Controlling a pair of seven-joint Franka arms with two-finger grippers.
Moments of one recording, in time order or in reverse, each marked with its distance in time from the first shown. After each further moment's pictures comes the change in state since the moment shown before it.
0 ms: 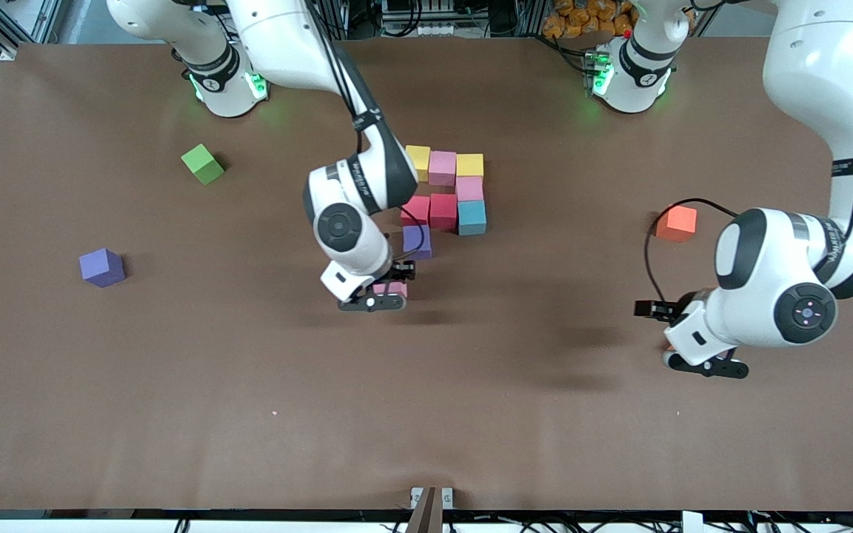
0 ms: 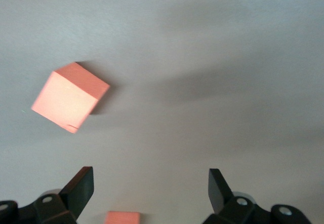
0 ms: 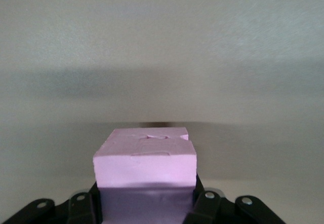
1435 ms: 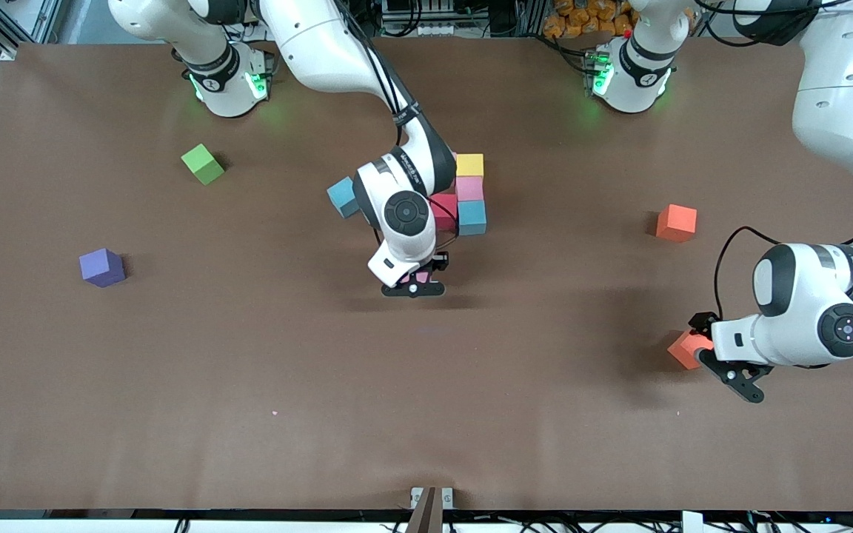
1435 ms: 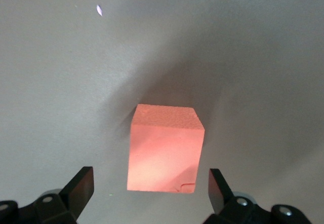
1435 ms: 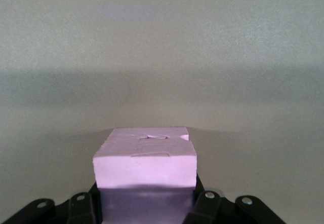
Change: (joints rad) left arm 0.147 0.129 -0.002 -0.048 0.098 0.285 0.578; right arm 0.041 0.077 0.043 0.102 -0.107 -0.033 0.139
